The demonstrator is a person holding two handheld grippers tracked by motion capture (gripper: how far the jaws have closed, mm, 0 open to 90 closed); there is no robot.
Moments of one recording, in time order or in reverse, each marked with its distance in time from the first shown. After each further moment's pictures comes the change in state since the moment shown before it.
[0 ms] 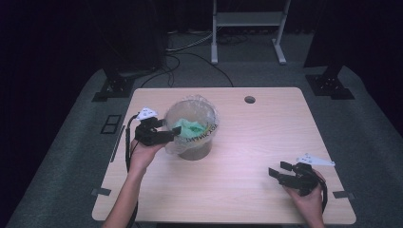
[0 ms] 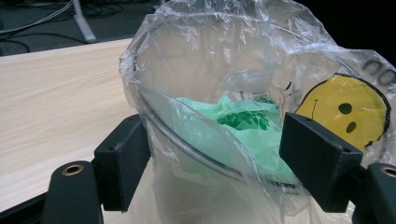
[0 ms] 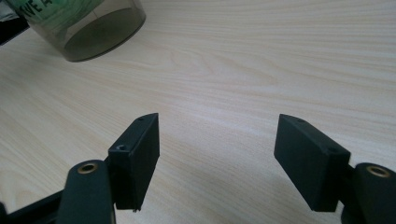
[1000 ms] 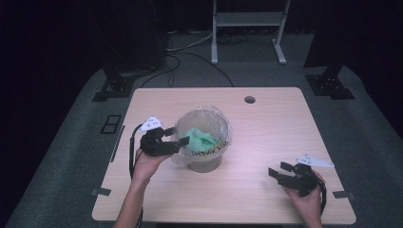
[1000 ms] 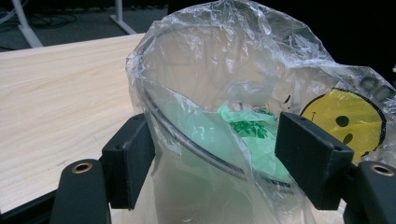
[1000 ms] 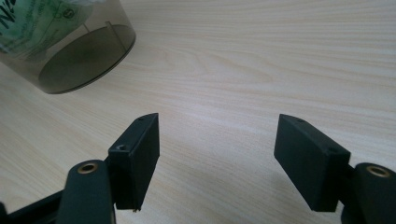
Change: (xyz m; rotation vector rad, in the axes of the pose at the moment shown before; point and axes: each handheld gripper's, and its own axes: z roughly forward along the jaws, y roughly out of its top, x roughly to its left) left arm -0.023 -0.017 -0.008 -0.037 -0.165 0.030; right arm 0.003 -0.002 0.001 -0.008 -0.033 0.010
